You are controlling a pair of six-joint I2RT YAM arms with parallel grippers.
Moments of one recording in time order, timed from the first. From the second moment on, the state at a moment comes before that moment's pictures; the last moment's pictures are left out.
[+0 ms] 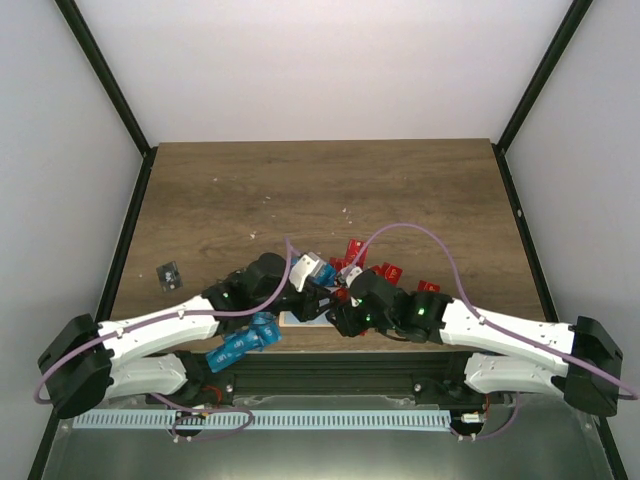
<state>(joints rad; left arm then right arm) -0.95 1.15 0.60 0.04 0.34 -0.47 1.11 1.06 0.68 -0.43 0.03 0.57</state>
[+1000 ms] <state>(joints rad) -0.75 1.02 0.57 0.14 0.61 -0.55 0.89 0.62 0.44 -0.07 -0.32 0.53</state>
